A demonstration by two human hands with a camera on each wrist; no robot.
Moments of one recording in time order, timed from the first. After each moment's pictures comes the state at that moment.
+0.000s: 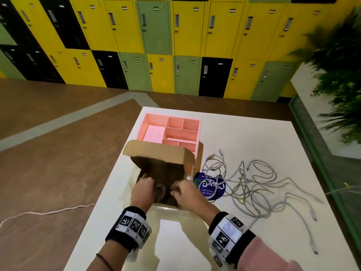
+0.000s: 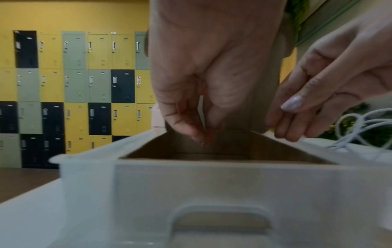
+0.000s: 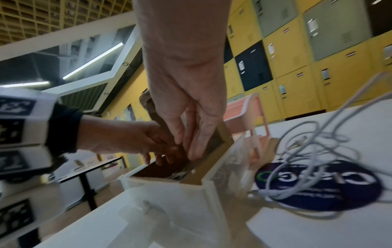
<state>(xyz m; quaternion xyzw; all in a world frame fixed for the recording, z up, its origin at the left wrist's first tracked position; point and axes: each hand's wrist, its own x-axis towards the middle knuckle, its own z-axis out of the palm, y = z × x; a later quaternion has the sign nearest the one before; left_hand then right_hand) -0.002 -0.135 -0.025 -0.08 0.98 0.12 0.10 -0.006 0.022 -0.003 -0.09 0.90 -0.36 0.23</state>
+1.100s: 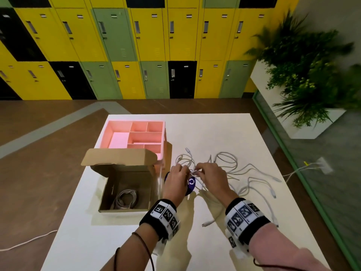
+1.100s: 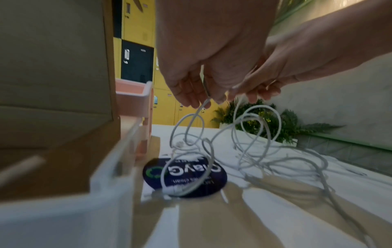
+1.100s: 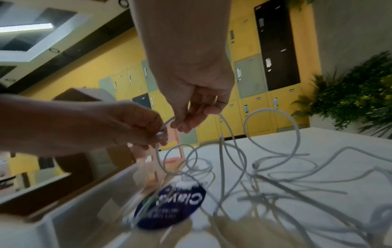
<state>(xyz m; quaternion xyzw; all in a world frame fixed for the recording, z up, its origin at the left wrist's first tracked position) -0.020 0.036 -0.031 0.16 0.95 0.27 -0.03 -0.017 0.176 0.006 0.01 0.98 -0.22 0.00</state>
